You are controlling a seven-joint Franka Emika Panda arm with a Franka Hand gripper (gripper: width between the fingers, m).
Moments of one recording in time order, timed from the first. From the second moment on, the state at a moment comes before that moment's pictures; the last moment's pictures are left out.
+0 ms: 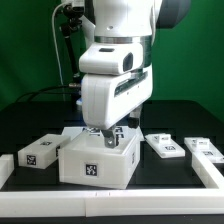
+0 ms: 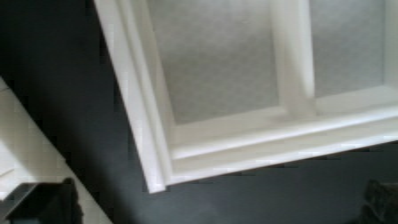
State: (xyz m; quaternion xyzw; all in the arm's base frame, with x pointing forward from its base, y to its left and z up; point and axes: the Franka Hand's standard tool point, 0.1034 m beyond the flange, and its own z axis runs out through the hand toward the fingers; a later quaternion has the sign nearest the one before) arm 0.564 0.006 0.084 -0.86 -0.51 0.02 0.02
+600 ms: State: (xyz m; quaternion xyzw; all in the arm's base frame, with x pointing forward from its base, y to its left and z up) arm 0.562 0.006 0.084 -0.85 -0.52 0.01 0.01
